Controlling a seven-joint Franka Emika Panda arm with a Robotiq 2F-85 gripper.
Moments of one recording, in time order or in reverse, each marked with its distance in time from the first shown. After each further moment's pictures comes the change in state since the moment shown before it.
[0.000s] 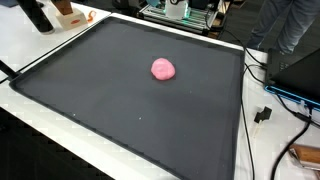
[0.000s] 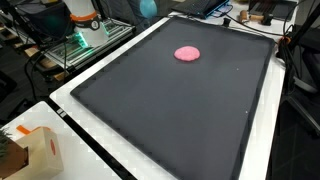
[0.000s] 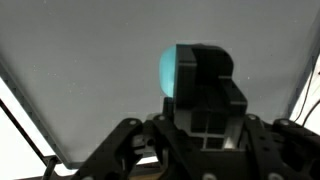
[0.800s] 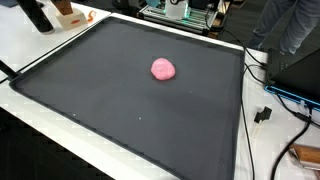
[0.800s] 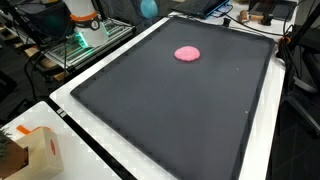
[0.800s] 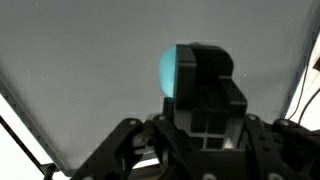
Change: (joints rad) arm 0.001 0.025 -0.032 0.014 0.036 0.000 -0.017
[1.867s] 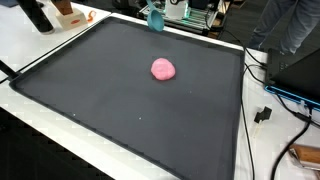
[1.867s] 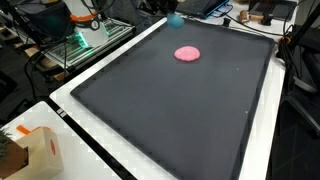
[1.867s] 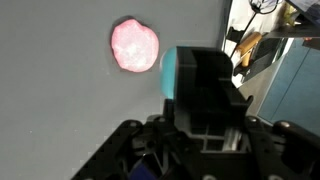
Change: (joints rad) arm 0.123 0.417 -0.322 0.123 0.773 0.033 -0.774
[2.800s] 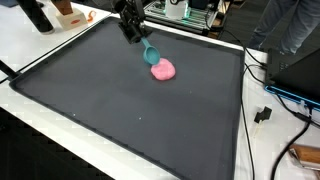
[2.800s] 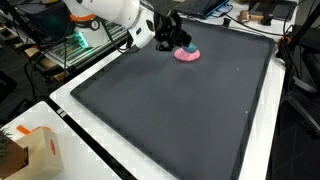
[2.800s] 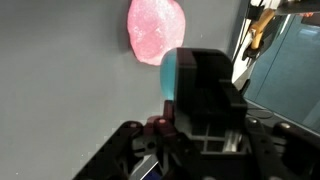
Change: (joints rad) arm -0.173 0.427 0.171 0.158 0.454 -0.038 -0.404
